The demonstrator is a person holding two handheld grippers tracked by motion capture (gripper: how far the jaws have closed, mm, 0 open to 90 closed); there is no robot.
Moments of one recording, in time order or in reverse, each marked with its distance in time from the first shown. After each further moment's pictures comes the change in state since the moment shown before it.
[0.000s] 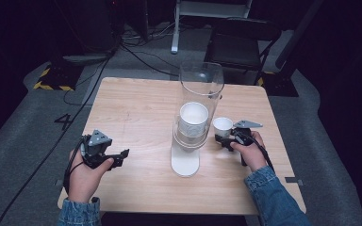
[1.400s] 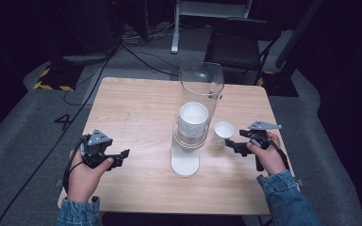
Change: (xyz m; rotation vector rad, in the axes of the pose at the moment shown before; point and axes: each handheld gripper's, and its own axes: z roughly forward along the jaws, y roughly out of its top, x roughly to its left) left arm 0.000 0.002 -0.001 0.001 -0.017 0.010; right arm 0.005 0.013 -0.070 0.004 0.047 -0.018
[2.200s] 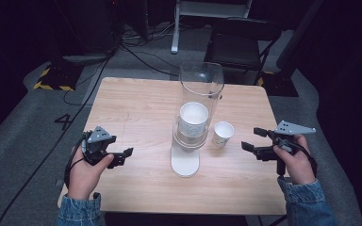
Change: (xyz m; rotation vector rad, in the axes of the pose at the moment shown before) left arm -0.001 0.010 0.000 -0.024 -0.071 0.040; right arm 0.010 0.017 -0.085 -0.120 0.135 -0.107
